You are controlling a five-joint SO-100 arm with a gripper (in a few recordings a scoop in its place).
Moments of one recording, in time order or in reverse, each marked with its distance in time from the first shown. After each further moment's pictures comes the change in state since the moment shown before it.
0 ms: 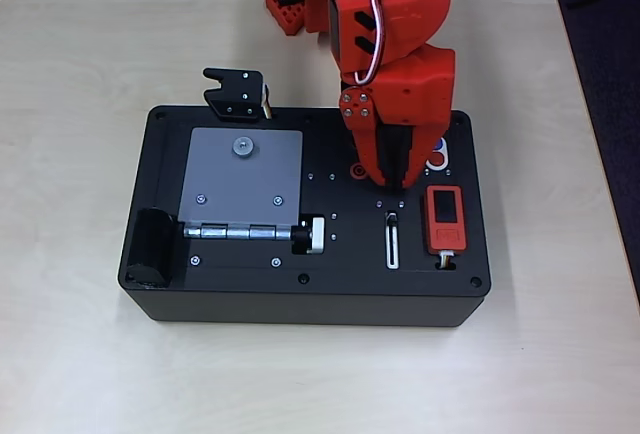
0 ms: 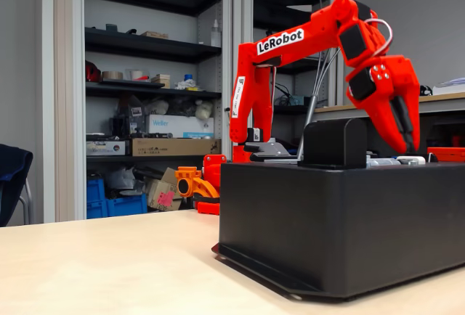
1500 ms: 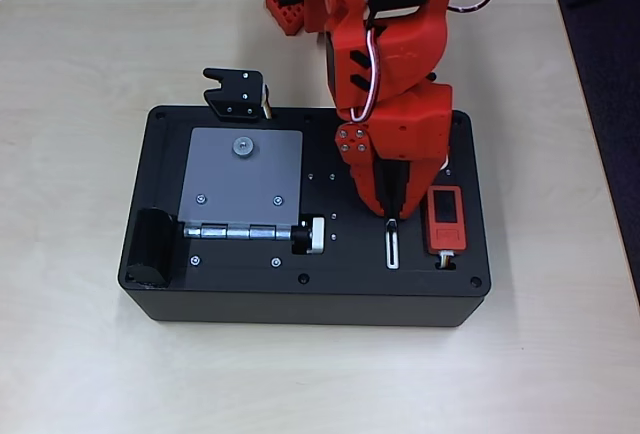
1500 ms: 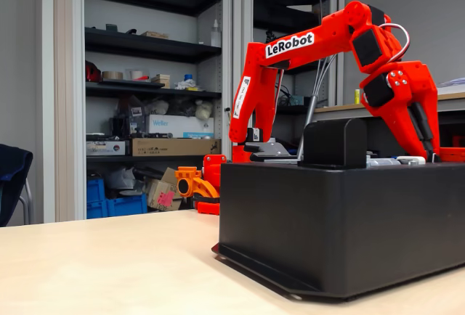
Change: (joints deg) arm 1.8 -9.3 -7.2 -2.1 -1.1
